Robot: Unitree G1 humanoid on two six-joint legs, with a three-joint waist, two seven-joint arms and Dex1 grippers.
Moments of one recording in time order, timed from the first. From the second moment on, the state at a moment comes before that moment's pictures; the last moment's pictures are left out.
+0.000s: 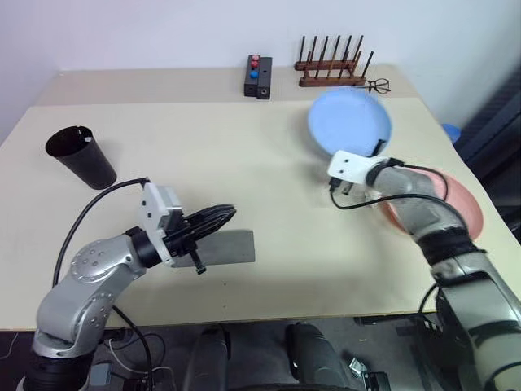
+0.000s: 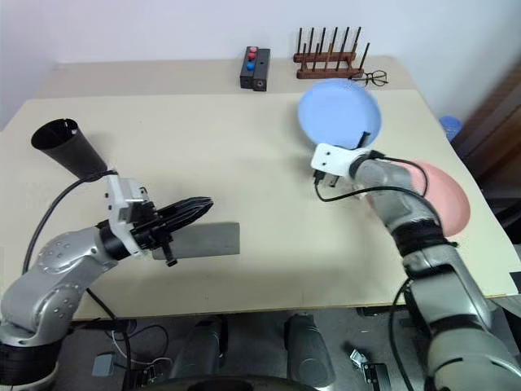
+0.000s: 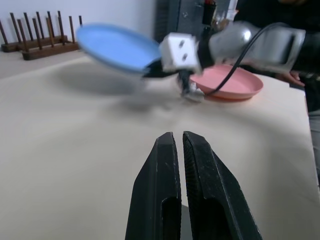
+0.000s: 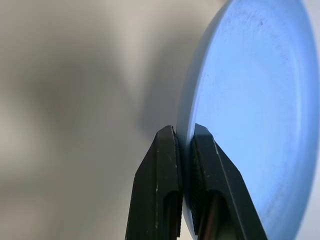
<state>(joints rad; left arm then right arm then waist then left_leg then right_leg) -0.08 0.57 0.09 -0.58 -0.63 0.50 -0.74 -0.69 -0.72 0.23 0.35 -0.42 0.04 0.50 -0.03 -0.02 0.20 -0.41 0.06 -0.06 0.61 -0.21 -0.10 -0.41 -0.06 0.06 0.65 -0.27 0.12</state>
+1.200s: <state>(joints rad) -0.21 0.56 0.02 -0.34 -0.55 0.40 -0.86 -0.17 -0.96 -0.17 -0.42 -0.05 0.52 0.91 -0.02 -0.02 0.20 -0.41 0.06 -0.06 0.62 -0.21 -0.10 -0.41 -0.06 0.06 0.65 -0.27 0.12</state>
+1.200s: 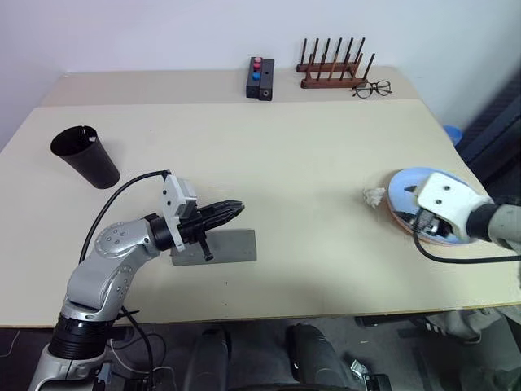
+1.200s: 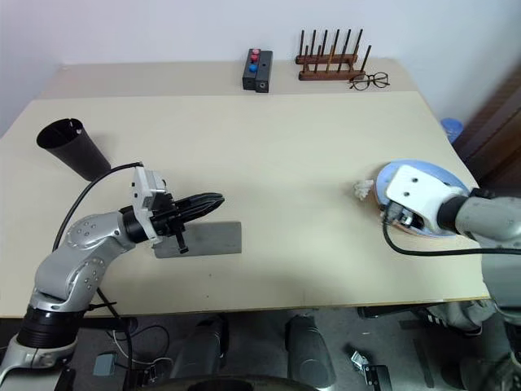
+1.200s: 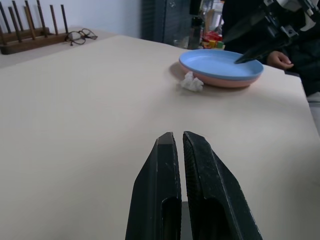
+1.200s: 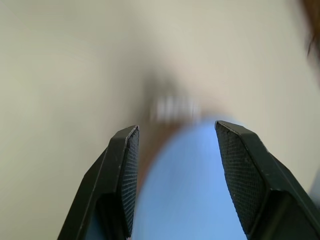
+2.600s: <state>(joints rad) -0.14 0.55 0.03 -0.40 -0.55 0.38 -0.80 -0.38 -0.97 0.04 -0.09 -0.34 0.29 0.71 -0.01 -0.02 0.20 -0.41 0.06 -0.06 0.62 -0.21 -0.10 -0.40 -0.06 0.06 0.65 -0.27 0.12</state>
